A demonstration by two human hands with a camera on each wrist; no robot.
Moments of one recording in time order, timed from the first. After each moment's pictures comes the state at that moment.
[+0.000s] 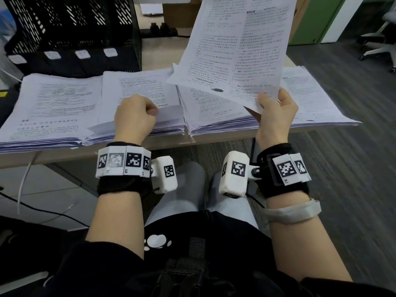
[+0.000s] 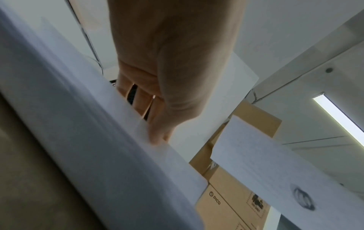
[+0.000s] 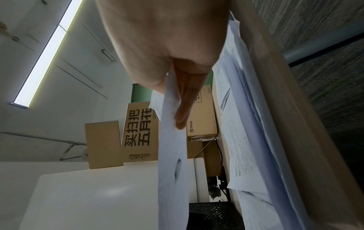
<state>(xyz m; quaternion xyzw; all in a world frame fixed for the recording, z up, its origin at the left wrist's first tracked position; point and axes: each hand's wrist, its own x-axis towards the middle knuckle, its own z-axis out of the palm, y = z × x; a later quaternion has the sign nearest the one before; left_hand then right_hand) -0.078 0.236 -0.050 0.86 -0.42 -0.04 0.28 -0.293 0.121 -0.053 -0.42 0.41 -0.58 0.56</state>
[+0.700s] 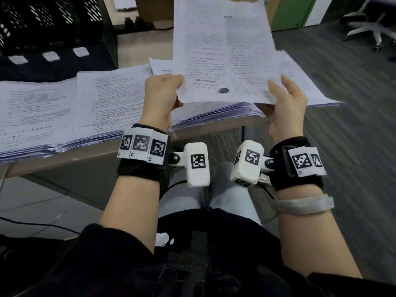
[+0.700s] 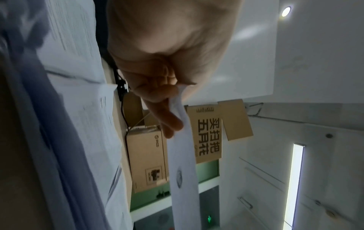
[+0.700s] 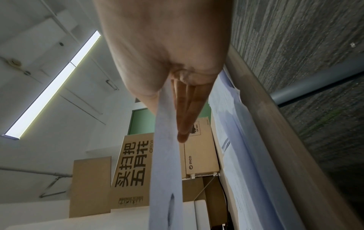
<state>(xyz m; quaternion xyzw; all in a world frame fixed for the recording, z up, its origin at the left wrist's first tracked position) -0.156 0.174 -0.028 0.66 -0.27 -0.32 0.63 -0.347 0.104 -0.055 -0.38 0.41 -0.59 0.58</state>
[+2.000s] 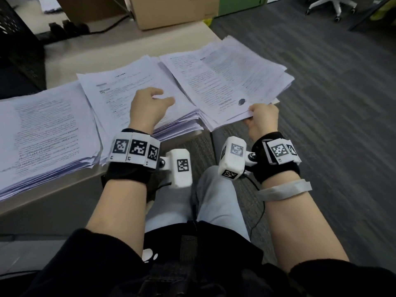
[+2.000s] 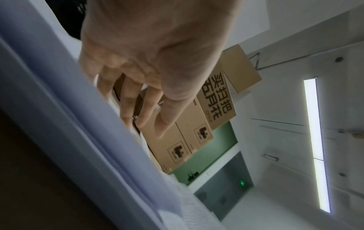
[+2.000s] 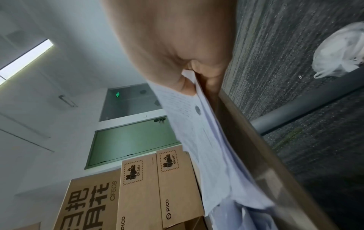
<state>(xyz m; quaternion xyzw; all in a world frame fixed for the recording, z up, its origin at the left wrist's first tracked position) -0.217 0.070 -0.061 0.78 -0.38 -0.28 0.41 -0.421 0.011 -0.099 -0.23 0.54 -0.56 0.59</state>
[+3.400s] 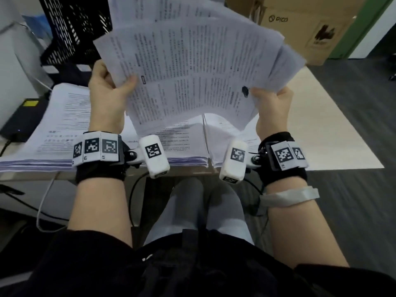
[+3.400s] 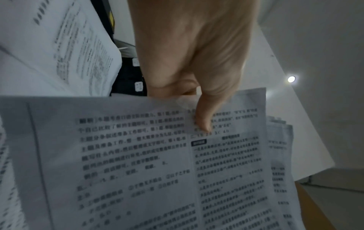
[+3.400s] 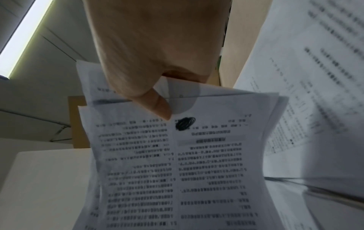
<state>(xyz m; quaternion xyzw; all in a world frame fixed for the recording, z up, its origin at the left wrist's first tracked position) 0.024 0.228 -0.012 0.59 -0.31 -0.13 0.74 -0.200 0.072 -0.013 -0.52 0.29 -0.55 0.59</state>
